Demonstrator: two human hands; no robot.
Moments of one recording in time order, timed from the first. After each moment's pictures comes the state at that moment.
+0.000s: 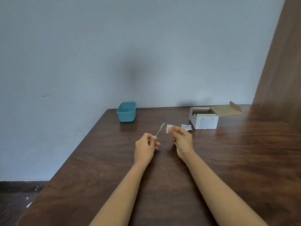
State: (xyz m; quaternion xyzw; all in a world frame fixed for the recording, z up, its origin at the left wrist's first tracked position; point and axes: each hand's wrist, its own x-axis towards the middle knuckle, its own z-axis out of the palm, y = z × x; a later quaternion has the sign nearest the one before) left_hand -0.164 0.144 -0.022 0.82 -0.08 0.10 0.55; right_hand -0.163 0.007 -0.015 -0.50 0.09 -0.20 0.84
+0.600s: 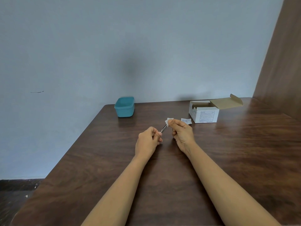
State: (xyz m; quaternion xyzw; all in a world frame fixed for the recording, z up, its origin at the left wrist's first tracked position) left_hand -0.157 0.139 -0.020 0.87 -0.13 0.09 0.46; right_hand -0.154 0.000 -0.018 -0.49 0.08 -0.16 0.85
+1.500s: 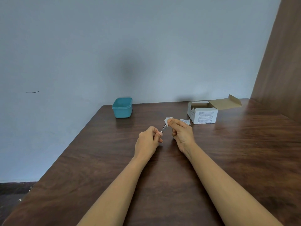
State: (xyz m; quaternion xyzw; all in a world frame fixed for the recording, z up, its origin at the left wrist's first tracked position) left_hand -0.155 0.134 -0.019 0.88 -0.16 0.10 0.43; right_hand -0.151 -0.003 -0.017 -0.51 0.10 -0.17 0.84
